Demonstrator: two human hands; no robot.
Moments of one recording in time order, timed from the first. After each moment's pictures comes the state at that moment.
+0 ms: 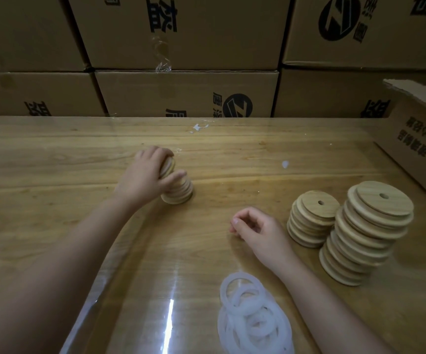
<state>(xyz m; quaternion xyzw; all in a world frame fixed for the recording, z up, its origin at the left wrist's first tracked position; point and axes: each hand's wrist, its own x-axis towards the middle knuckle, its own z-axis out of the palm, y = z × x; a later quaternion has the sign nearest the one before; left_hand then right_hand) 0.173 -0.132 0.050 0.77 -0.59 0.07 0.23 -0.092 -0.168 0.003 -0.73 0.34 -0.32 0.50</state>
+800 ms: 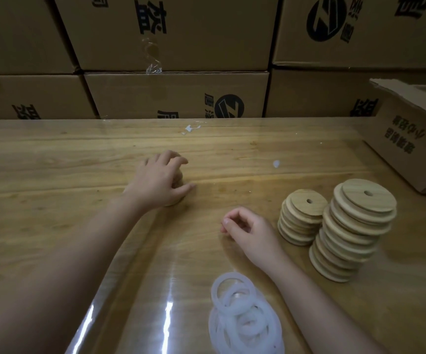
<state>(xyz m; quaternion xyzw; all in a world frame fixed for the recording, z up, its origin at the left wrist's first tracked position) 0.144 -0.149 0.051 0.75 -0.64 0.08 0.10 -0.091 -0.168 0.002 -0.74 0.33 -0.32 0.50</state>
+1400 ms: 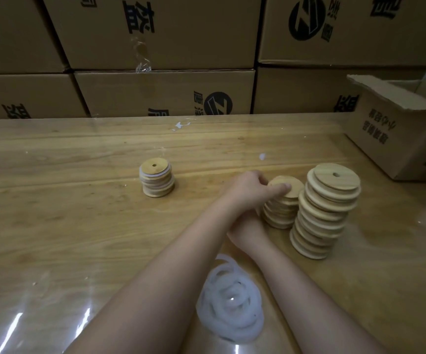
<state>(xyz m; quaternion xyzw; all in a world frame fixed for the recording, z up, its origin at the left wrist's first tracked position) -0.039 -0.188 0.062 0.74 -0.55 -0.29 0.26 -0.092 -0.166 0.010 -0.91 0.41 -0.03 0.07</state>
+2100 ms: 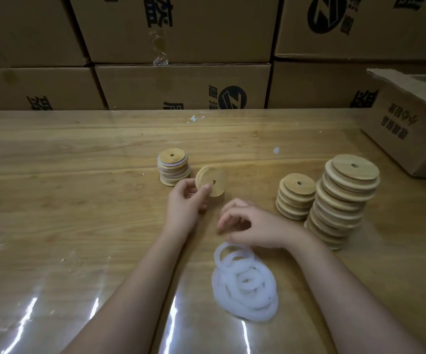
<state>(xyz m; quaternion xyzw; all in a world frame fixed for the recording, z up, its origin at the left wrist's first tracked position) 0.042 -0.098 0.009 0.66 -0.31 -0.25 0.64 -0.116 -0.162 0.026 -0.87 0.22 -0.05 0.44</state>
